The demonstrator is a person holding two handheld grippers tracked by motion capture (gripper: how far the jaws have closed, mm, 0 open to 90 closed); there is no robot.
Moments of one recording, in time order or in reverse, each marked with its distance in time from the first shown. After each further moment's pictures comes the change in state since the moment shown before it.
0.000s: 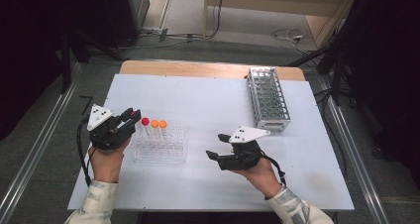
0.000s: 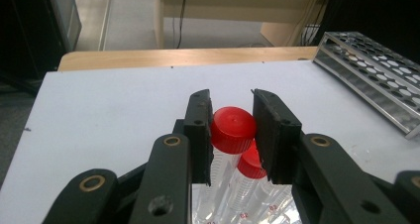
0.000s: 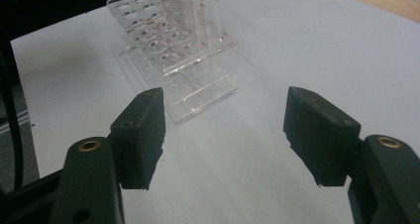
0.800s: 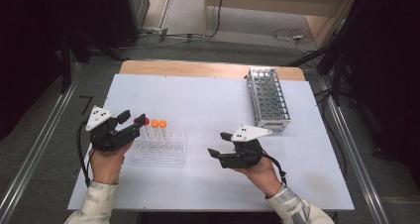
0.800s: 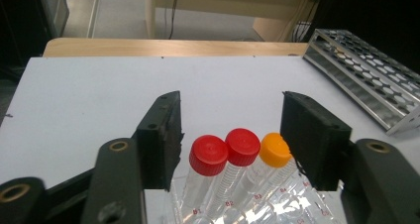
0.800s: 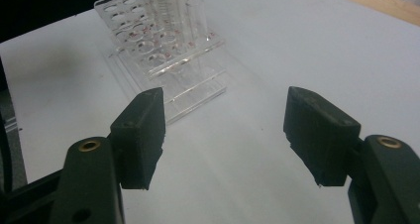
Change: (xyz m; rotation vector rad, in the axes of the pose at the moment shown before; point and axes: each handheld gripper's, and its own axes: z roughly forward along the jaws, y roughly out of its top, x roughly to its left) left arm -0.003 -0.001 -0.004 0.022 -0.034 -0.037; right arm -0.005 -0.002 -0.001 -0.008 -0.027 0.019
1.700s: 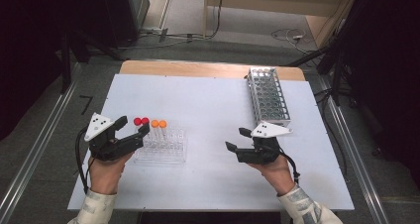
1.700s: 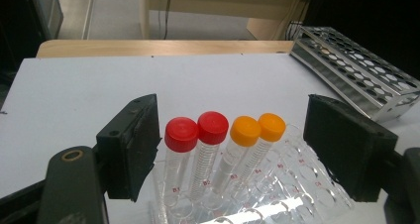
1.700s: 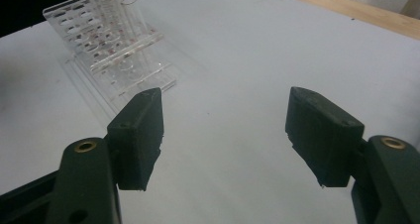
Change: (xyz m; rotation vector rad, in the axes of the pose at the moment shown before) left arm -0.014 -0.006 -0.019 -0.014 -0.020 0.019; right arm -0.031 -0.017 -0.027 -0.035 -0.099 0.072
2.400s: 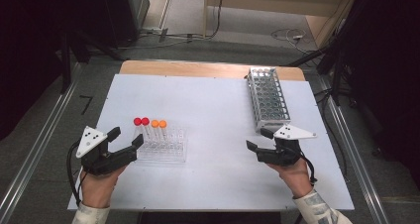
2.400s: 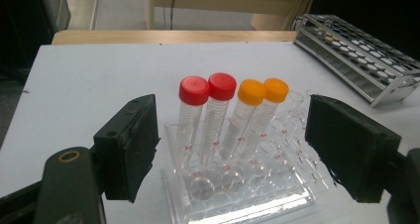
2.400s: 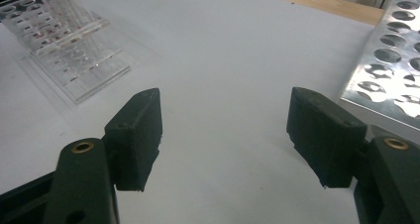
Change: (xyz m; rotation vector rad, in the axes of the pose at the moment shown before) left arm 0.006 -0.024 -0.024 0.007 0.023 0.011; right arm -0.033 -0.025 -0.032 -0.014 -0.099 0.057
